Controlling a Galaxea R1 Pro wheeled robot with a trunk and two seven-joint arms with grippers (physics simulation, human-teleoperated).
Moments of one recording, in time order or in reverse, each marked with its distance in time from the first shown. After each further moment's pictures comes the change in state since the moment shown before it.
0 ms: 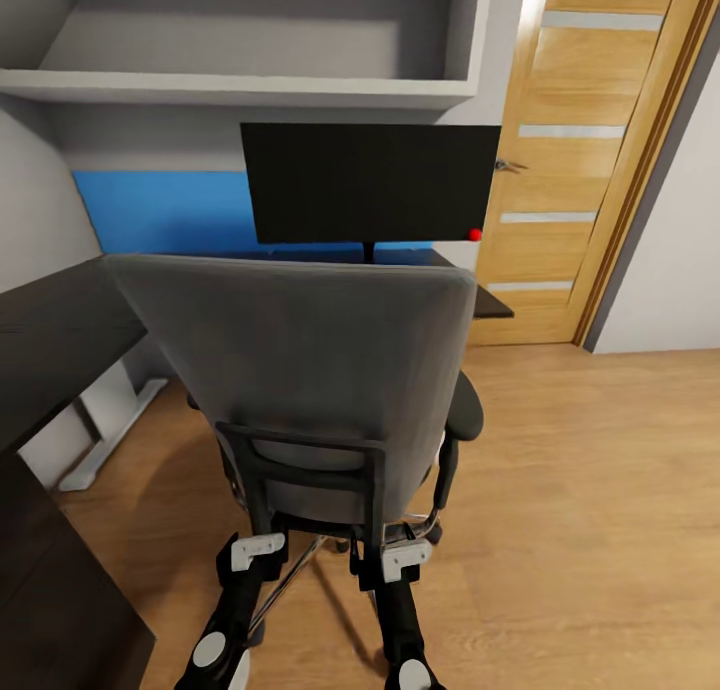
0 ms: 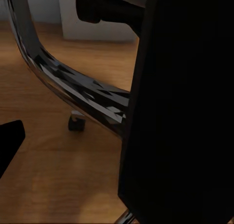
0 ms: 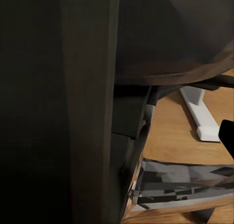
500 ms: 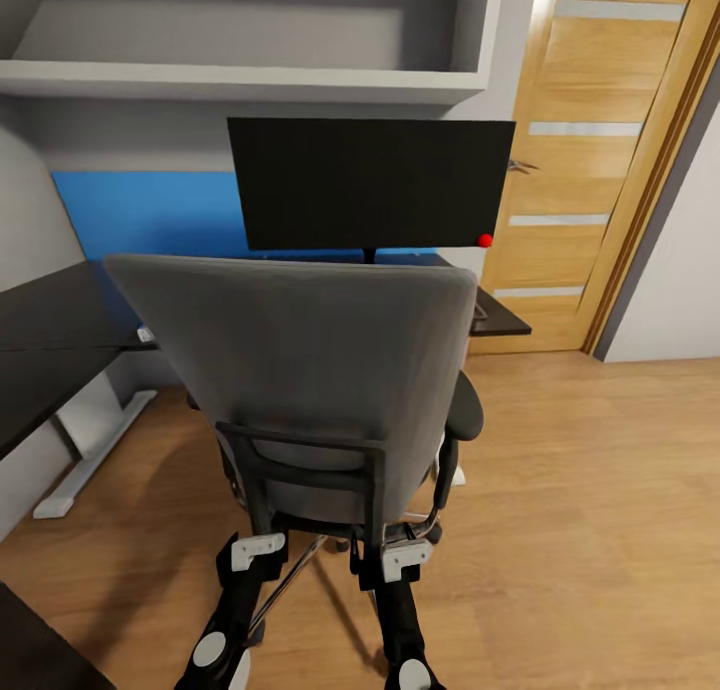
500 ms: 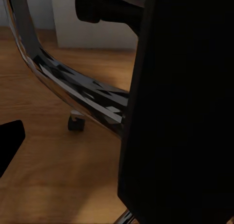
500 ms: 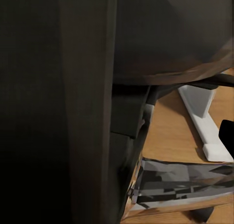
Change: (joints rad) left arm 0.000 0.000 -0.003 -0.001 0.001 0.003 0.001; right arm 0.000 0.000 -0.001 0.000 -0.004 -0.001 0.000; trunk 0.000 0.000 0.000
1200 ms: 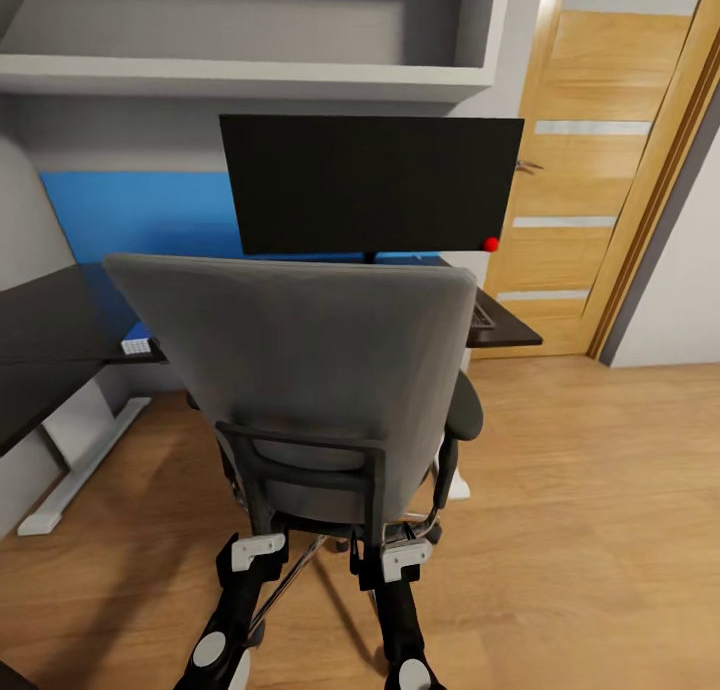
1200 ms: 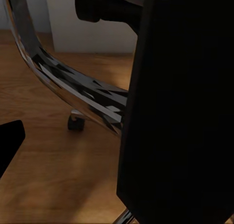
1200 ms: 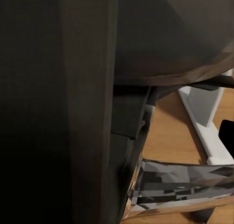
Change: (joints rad) left arm 0.000 0.002 -0.001 0.000 0.003 0.002 0.000; right arm 0.000 0.000 0.000 0.000 0.005 0.001 0.001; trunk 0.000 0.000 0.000
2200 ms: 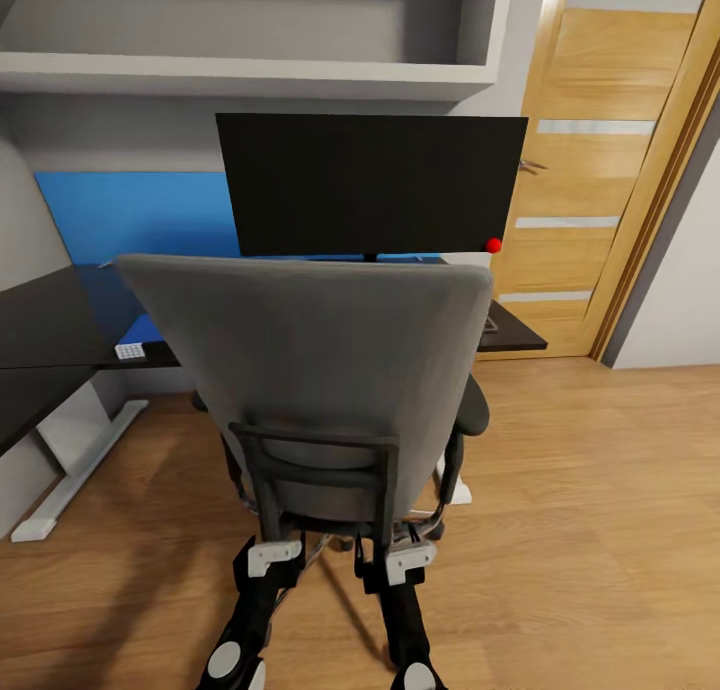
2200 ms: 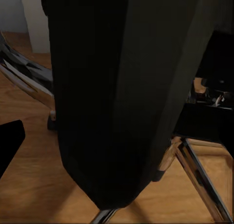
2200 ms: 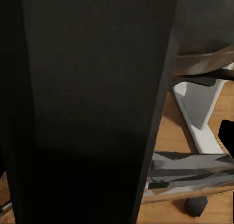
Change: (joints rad) left arm 0.026 -0.031 -0.051 -0.013 -0.004 -0.013 -0.007; right arm 0.001 -0.014 0.002 0.013 0.017 -0.003 -0.012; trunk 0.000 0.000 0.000
